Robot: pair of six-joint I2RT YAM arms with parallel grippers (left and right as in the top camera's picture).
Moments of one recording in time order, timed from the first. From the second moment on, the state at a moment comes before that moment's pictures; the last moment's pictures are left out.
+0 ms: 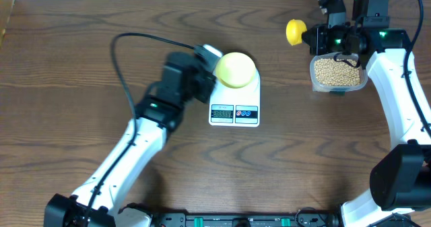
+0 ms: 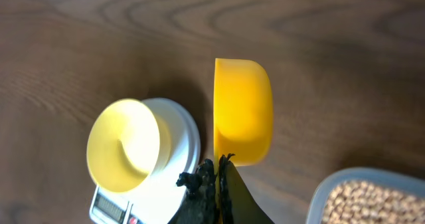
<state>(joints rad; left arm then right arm) -0.38 1.40 0.94 -0.15 0.12 0.15 0.02 1.76 1.56 -0.69 -0.50 -0.04</state>
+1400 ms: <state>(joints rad) -0.33 1.29 0.93 -0.56 0.29 0.11 0.02 1.76 1.56 -0.82 -0.37 -0.04</state>
